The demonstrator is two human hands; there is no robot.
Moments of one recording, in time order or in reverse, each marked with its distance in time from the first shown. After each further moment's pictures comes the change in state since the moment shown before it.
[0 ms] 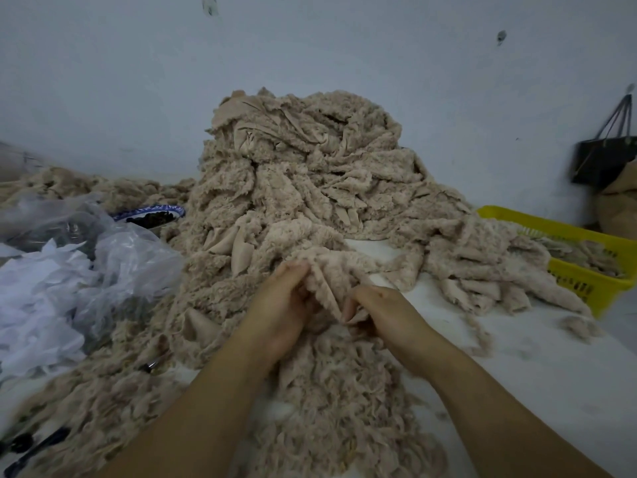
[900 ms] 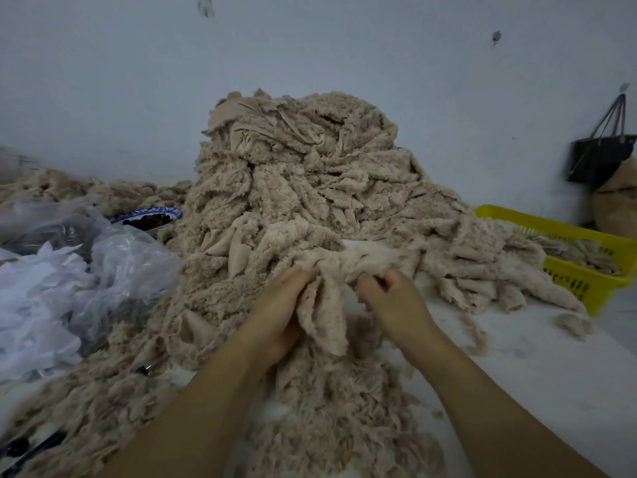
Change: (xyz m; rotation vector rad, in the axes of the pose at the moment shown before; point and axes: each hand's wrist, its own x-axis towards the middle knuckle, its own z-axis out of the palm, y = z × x) left_hand -0.007 0.003 0.005 0.134 -0.018 -0.134; right_hand 0.005 0.000 -0.006 -0.157 0.357 -0.155
